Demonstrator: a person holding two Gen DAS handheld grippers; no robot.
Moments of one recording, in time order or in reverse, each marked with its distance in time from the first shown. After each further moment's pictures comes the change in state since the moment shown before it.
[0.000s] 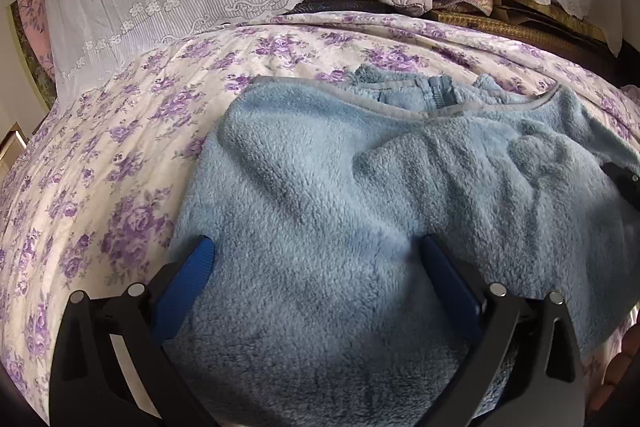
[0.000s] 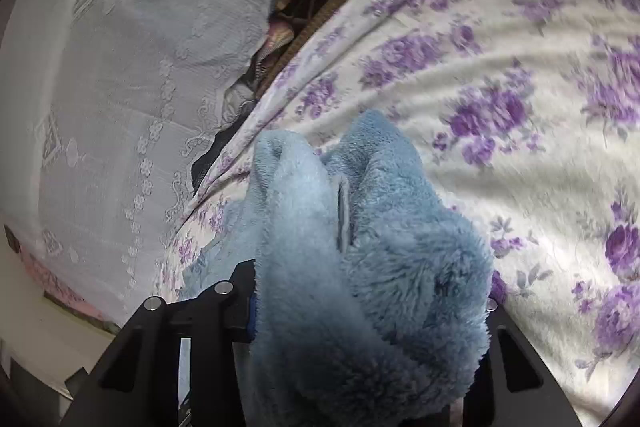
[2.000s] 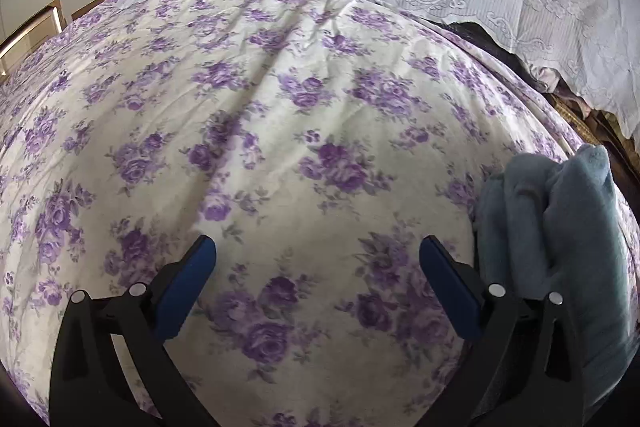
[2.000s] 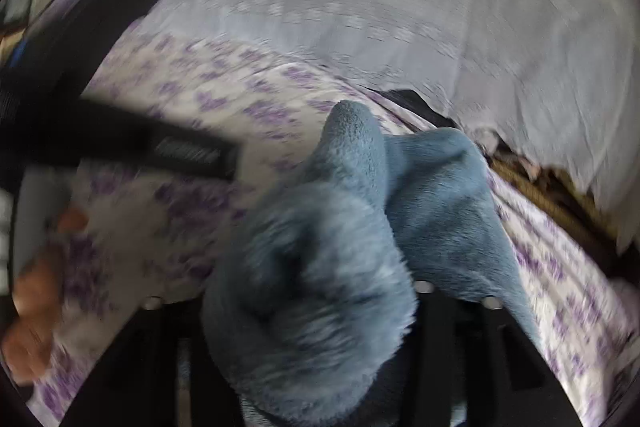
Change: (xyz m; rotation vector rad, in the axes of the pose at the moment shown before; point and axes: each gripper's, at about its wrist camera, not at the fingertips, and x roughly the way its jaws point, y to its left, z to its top) left arm 0.032 0.206 0.012 -0.397 0.114 0.000; right arm 0.040 0.250 -0.249 -1.392 0.052 -0.108
